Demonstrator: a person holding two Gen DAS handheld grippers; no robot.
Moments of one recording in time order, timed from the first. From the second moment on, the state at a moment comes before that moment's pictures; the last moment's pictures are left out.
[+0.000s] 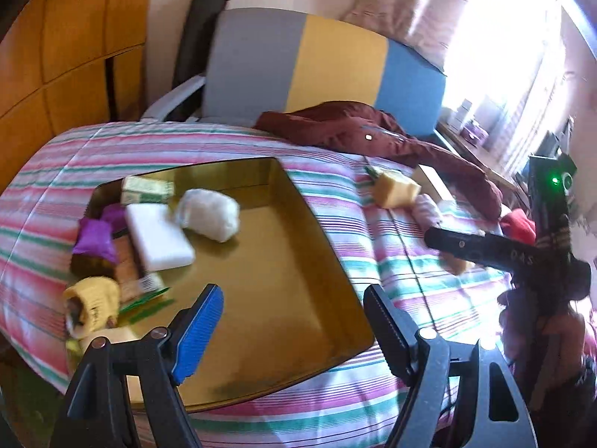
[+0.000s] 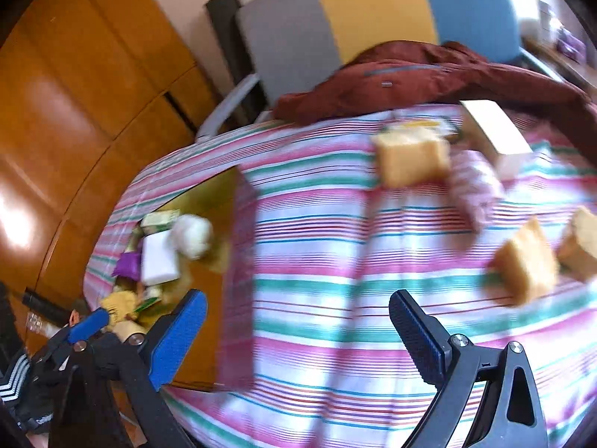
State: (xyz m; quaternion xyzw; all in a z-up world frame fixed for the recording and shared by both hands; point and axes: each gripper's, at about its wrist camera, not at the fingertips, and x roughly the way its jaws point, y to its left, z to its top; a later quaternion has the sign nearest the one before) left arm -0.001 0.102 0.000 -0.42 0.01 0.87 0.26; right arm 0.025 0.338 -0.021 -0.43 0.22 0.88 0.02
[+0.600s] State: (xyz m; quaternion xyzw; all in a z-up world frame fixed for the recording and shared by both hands) left arm -0.015 0.202 0.013 -0.46 0.03 0.84 0.30; right arm 0.039 0.514 -0.024 -0.36 0.28 0.88 0.14
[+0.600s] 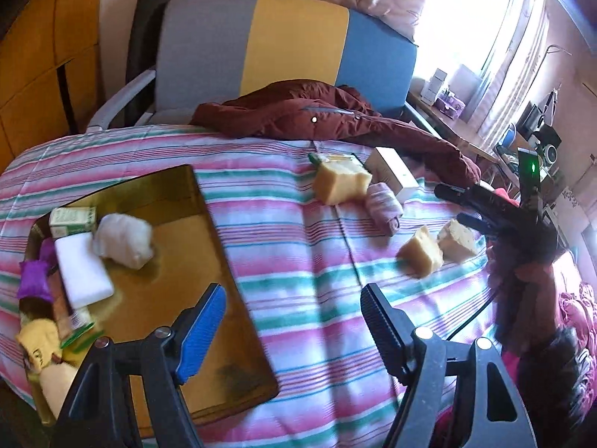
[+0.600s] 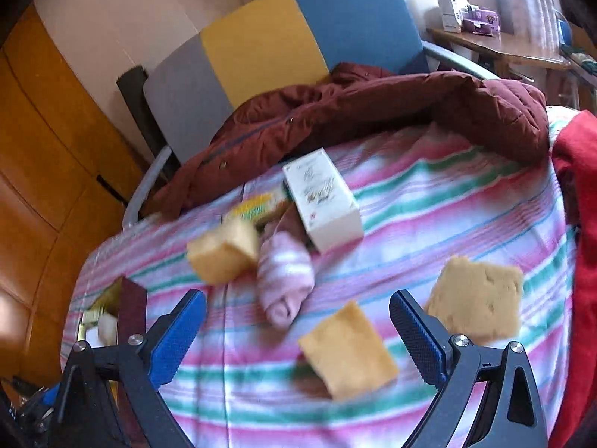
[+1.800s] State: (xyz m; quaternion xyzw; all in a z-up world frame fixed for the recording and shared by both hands) left arm -0.177 0.394 -0.052 -0.60 -0.03 0.77 0.21; right arm 0.059 0.545 -0.027 -0.31 0.38 0.86 0.11
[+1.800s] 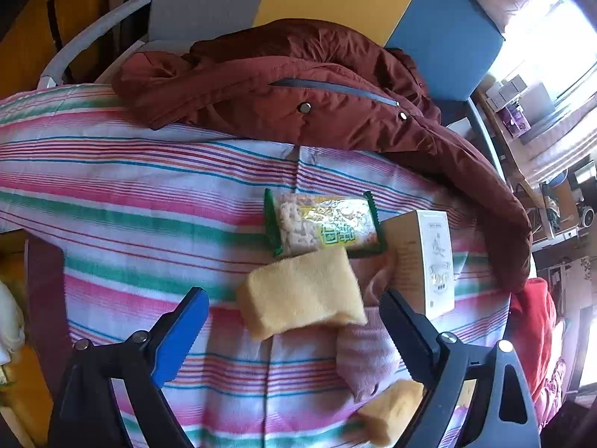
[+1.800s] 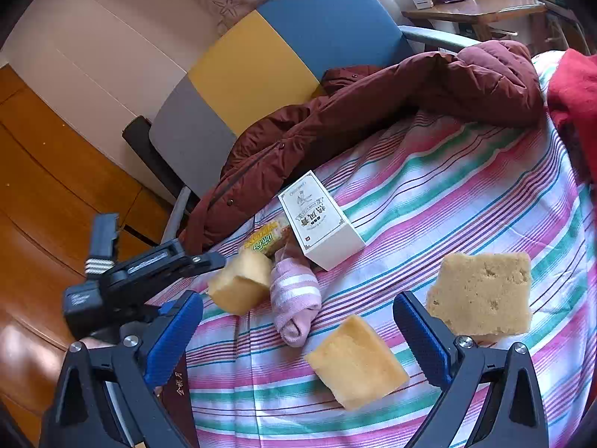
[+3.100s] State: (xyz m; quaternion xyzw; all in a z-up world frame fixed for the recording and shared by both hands) left arm -0.080 0.338 -0.038 -0.50 0.06 0.82 0.27; right arm 0.041 0.522 -0.038 -0.36 0.28 0.88 0.14
